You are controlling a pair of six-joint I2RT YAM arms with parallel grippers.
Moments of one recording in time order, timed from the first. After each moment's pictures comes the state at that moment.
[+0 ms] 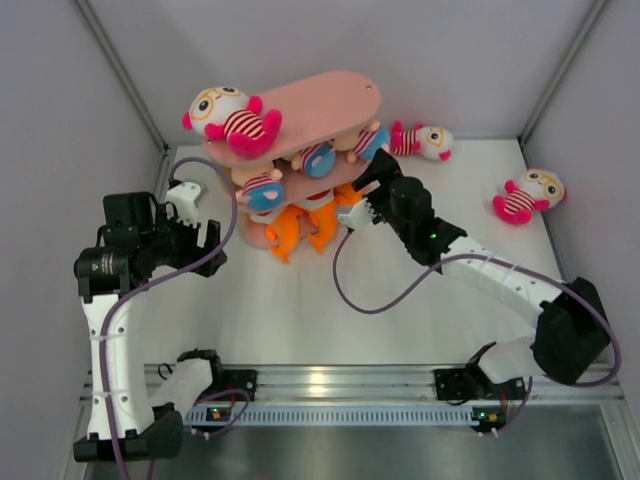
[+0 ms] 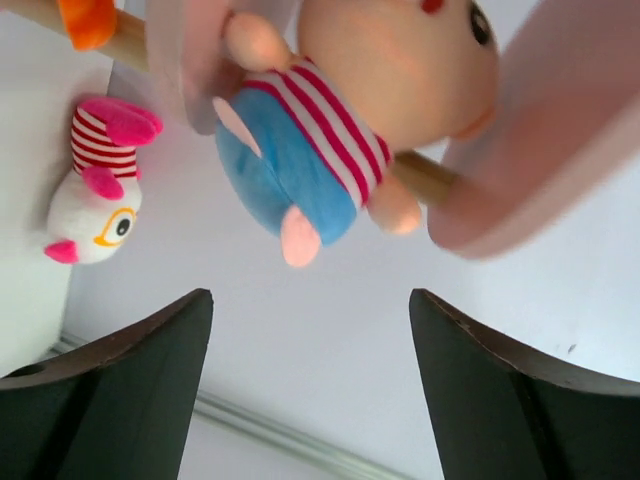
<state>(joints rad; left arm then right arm) 0.08 0.96 1.43 -1.28 0.40 0.30 0.68 1.44 1.05 0.14 0.31 -1.92</state>
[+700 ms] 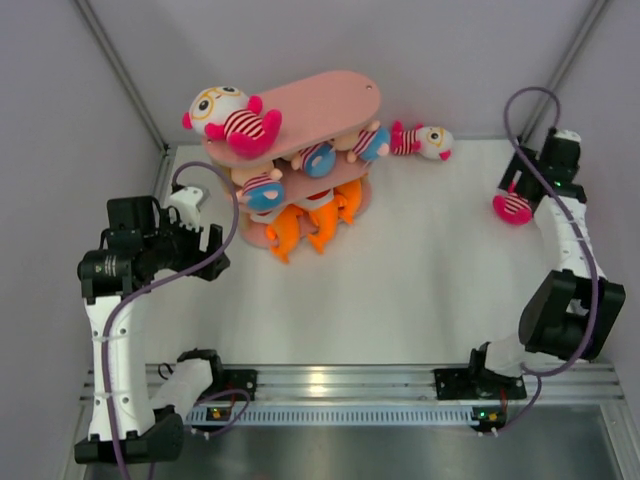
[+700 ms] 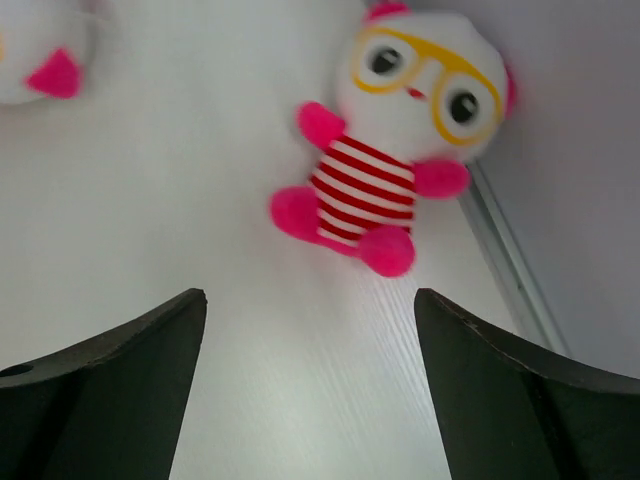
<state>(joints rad) 0.08 0.94 1.39 -1.28 0.43 0.29 -0.16 1.47 1.32 -0.41 0.15 0.03</state>
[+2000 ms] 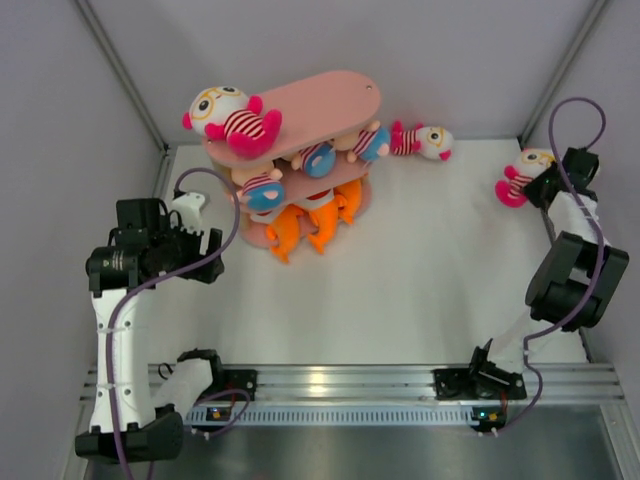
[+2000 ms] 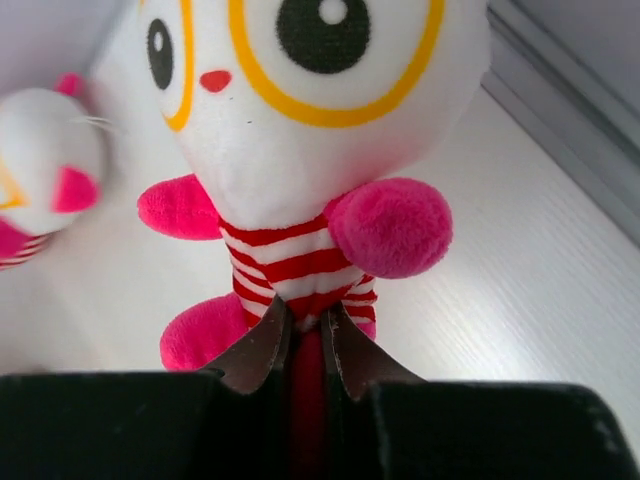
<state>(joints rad) 0.08 0.96 1.33 -1.28 0.30 0.29 -0.43 1.74 1.26 -0.23 -0.10 0.54</state>
